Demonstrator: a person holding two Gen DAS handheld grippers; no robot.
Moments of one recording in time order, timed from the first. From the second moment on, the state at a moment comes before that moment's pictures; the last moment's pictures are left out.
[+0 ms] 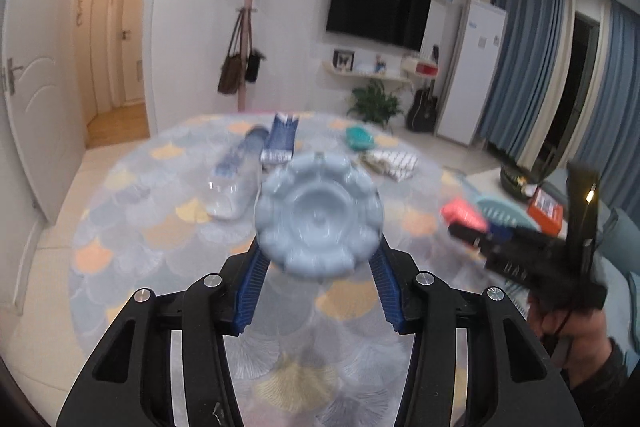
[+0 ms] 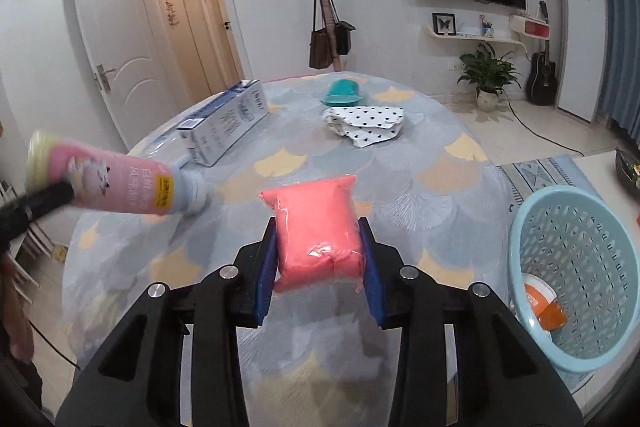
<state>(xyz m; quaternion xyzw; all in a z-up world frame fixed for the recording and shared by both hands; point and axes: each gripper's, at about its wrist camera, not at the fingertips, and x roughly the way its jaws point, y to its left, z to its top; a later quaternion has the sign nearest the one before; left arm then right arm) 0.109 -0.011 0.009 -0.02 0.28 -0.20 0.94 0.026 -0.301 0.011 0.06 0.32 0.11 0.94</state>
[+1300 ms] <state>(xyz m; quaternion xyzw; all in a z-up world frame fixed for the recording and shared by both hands) 0.132 -0.043 -0.034 0.00 0.43 -0.20 0.88 0.002 -0.311 0.024 0.09 0.29 0.12 0.95</state>
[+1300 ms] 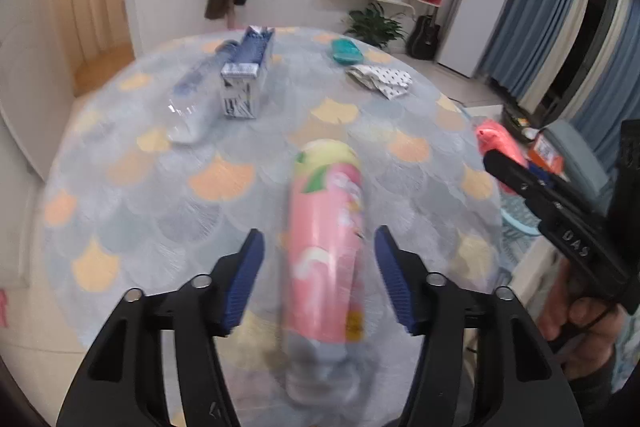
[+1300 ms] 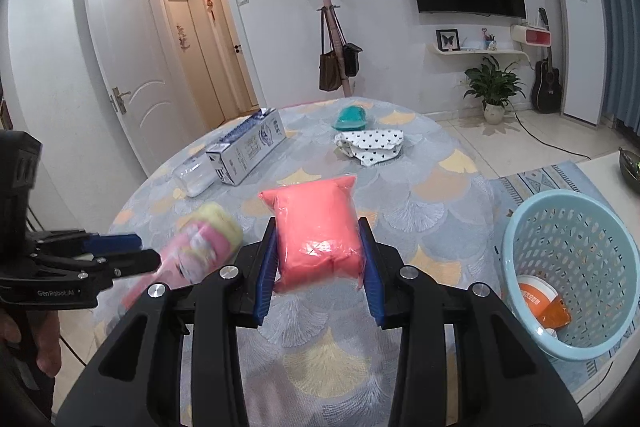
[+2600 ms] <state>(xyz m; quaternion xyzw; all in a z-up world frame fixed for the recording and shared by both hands) 0.102 -0.082 0.027 0.05 0.25 -0.21 0.94 -0.012 -0.352 0.031 0.12 0.24 0.09 0.96</state>
